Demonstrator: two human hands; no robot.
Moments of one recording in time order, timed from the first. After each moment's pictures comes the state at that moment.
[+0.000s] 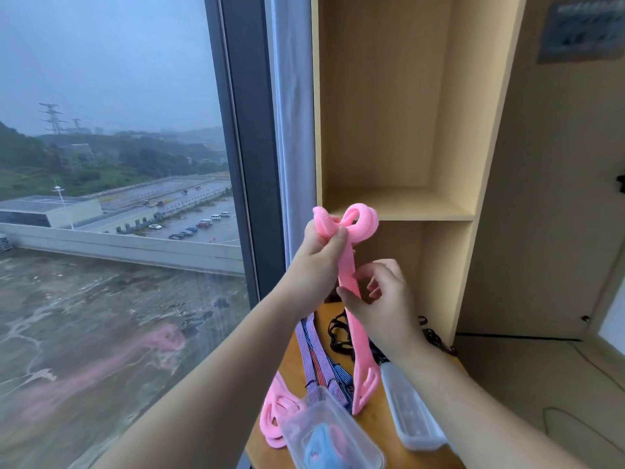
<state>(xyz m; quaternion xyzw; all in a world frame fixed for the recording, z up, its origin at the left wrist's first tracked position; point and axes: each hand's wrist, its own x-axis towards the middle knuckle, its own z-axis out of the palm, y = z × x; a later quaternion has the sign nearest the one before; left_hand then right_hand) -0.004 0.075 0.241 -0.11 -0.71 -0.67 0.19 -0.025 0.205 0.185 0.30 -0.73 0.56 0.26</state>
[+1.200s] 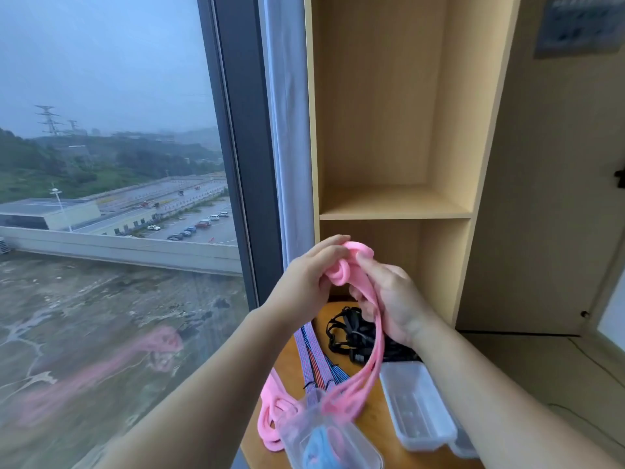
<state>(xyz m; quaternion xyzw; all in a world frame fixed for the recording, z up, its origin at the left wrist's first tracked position) -0.007 0.059 0.219 -0.24 -0.85 -0.32 0.35 -0.035 0.218 0.215 0.21 -0.57 0.78 -0.15</state>
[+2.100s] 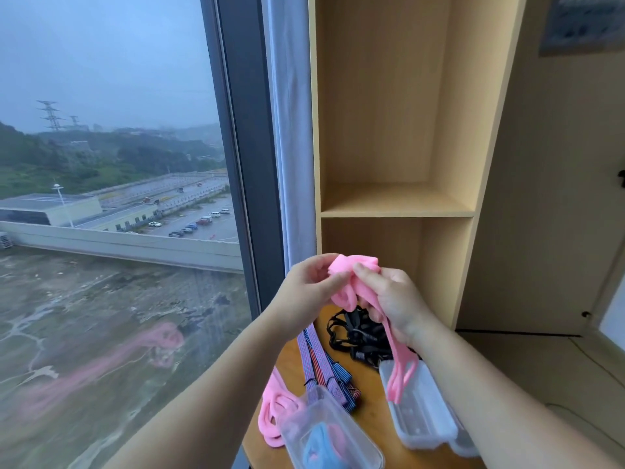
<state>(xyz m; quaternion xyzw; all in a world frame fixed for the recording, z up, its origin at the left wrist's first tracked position) 0.005 0.064 0.208 -0.12 -0.72 -0.67 0.11 -0.039 0.217 0.204 0.18 -0.67 0.72 -0.08</state>
